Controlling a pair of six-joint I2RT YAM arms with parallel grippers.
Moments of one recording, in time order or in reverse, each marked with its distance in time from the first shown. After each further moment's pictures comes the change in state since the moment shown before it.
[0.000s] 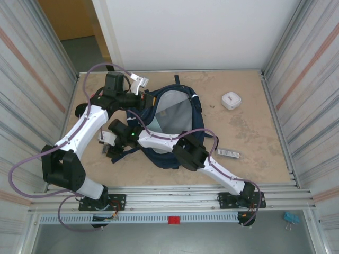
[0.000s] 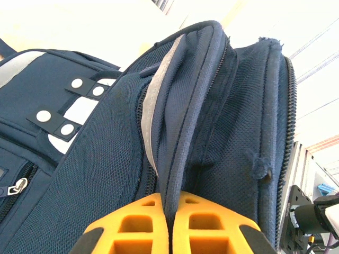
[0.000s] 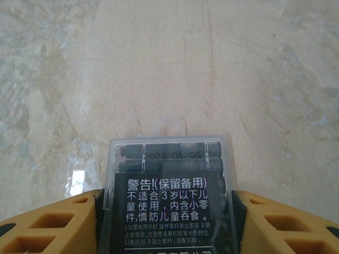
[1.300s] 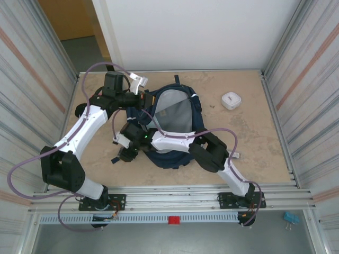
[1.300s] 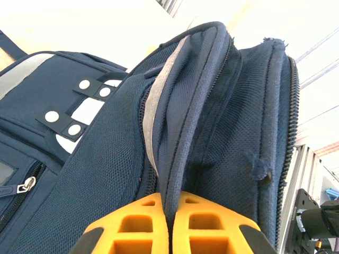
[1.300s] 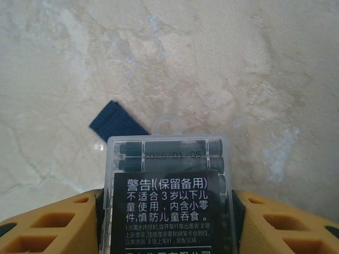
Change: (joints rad) left arm 0.000 -0.010 0.007 -0.009 -0.034 0.000; right arm 0.009 -0.421 -0.566 0.061 0.124 0.211
